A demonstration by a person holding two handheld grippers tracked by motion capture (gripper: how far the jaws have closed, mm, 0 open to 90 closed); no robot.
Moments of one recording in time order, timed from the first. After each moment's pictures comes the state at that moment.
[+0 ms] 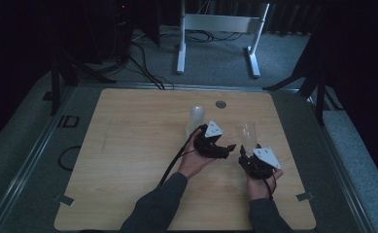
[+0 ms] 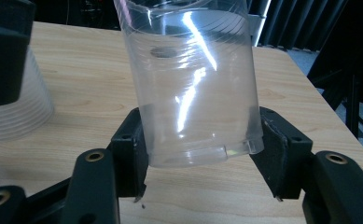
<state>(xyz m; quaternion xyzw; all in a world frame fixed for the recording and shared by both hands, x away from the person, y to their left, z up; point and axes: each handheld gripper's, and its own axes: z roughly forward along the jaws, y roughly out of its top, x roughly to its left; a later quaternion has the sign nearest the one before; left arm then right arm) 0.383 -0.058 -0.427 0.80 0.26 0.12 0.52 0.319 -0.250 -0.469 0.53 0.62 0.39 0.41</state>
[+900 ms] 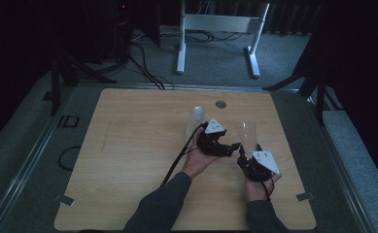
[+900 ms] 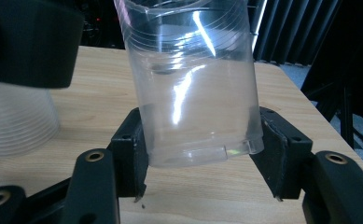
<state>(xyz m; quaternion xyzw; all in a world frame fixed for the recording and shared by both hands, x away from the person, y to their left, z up) 0.386 -0.064 -0.422 0.78 0.28 0.08 0.55 0.311 -0.243 -0.470 0.52 0.60 0.42 0.44</state>
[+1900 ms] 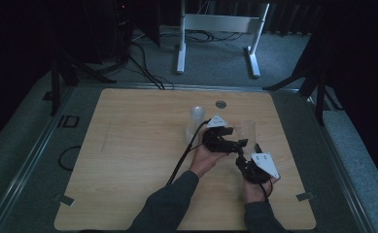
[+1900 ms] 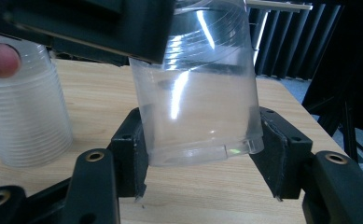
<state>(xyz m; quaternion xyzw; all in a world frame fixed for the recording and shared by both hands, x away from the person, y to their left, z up) 0.395 -0.079 -0.418 0.75 0.29 0.02 0.59 0.302 -0.236 -0.465 0.51 0.59 0.44 0.45</state>
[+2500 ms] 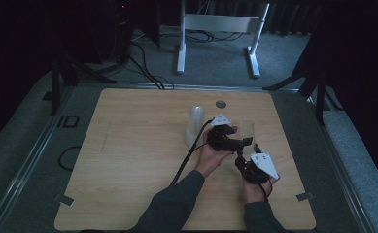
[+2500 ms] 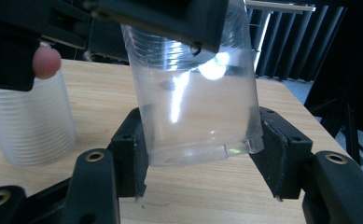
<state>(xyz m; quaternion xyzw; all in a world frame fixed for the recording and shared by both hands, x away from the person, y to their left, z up) 0.400 -0.091 -0.419 0.74 0.31 0.01 0.60 0.302 -0.234 -0.466 0.50 0.59 0.44 0.45</state>
